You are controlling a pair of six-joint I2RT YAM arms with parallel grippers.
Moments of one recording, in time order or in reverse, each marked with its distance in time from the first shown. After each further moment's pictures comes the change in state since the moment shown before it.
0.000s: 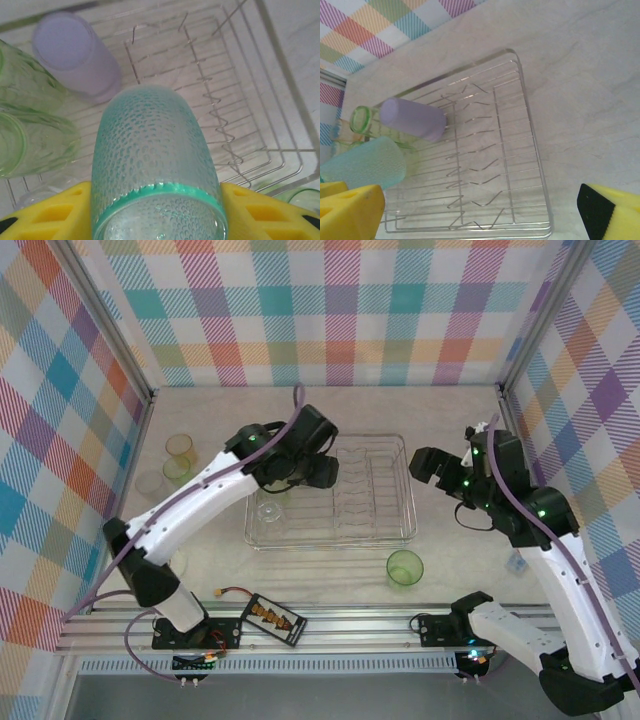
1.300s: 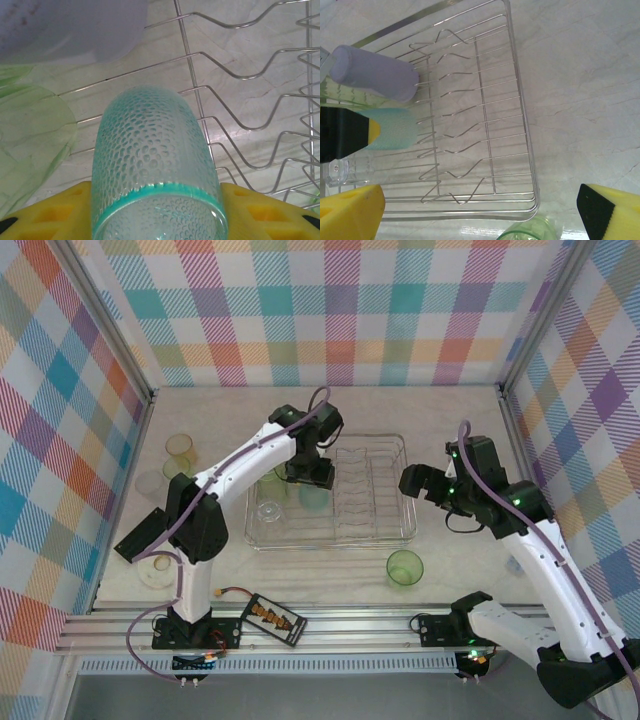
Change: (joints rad) left arm 0.190 0.351 0.098 -0.117 0.195 0.090; right arm -0.006 0.040 -0.114 -0.022 -0.075 -0.035
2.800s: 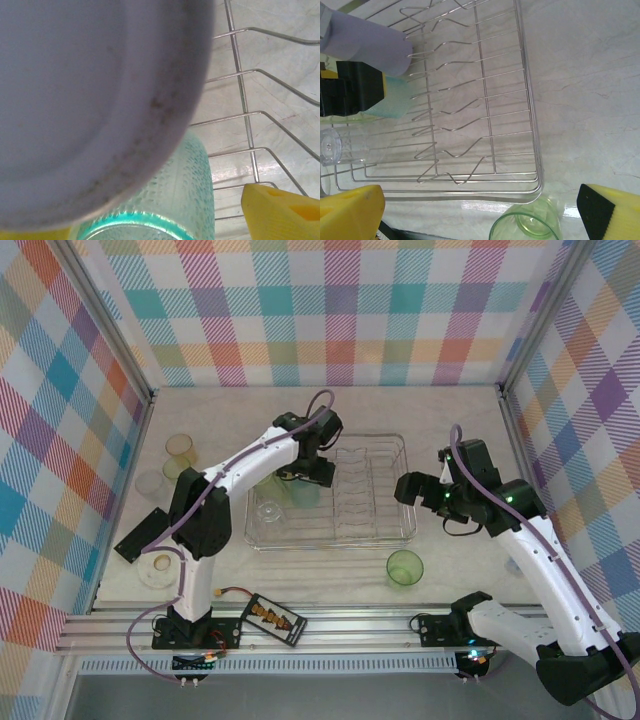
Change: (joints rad) left arm 0.021 0.019 -0.100 0.168 -0.174 0.018; right arm 0.000 0.018 -0.033 -0.034 -0.066 -0.004
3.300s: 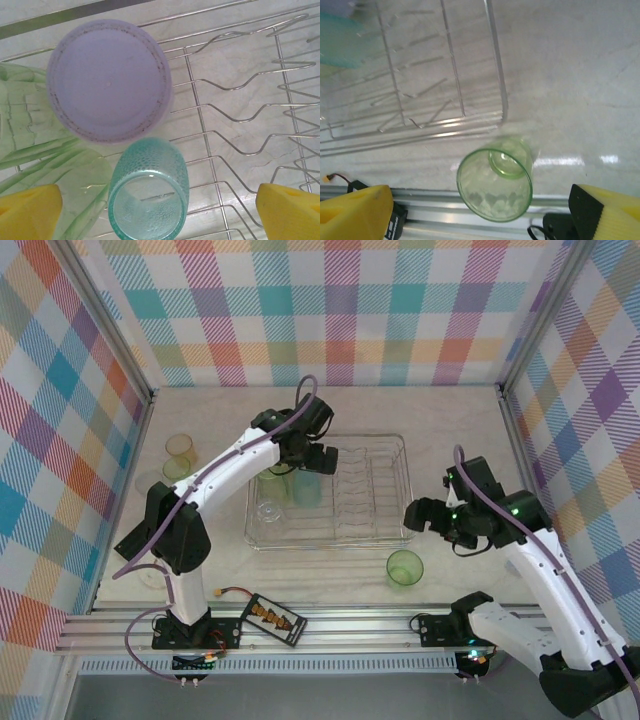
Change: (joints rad) left arm 0.000 -0.161 -0.042 0.100 0.012 -0.010; right arm 0.000 -0.071 -0.064 -0.210 -0.042 0.020
